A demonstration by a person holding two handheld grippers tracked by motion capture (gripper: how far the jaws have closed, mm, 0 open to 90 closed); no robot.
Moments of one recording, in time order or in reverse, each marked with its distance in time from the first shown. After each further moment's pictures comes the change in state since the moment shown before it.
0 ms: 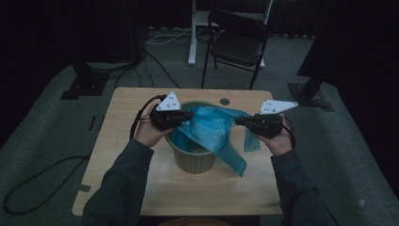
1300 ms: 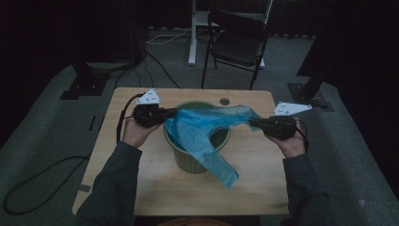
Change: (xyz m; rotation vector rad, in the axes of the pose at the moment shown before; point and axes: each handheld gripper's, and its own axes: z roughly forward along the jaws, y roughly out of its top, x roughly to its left) left arm 0.031 -0.035 -0.020 -0.007 0.033 -0.189; right arm -0.019 -0.025 -0.028 0.048 -0.087 0.062
